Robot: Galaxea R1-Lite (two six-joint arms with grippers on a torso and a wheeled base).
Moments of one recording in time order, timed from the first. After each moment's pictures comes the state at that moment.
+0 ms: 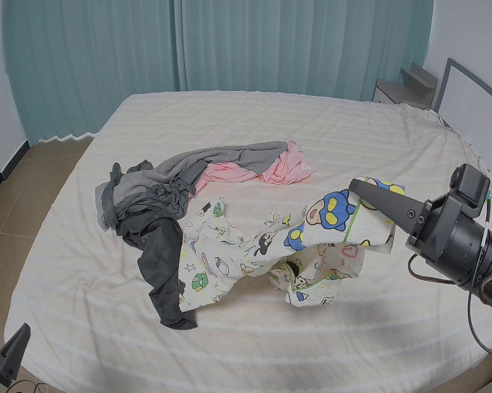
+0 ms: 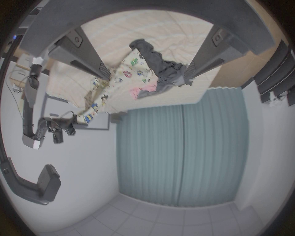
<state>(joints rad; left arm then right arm) -0.08 0.37 -0.32 -0.05 -0.30 0.10 0.75 1.37 -0.59 -0.96 0.16 0.59</state>
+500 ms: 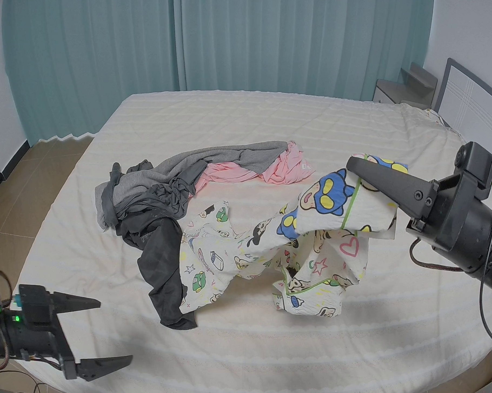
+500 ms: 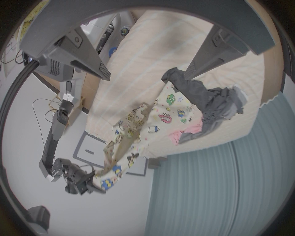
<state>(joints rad) -0.33 1.10 -0.33 -0.19 -0.41 0.28 0.77 1.37 -0.67 -0.91 0.23 0.59</state>
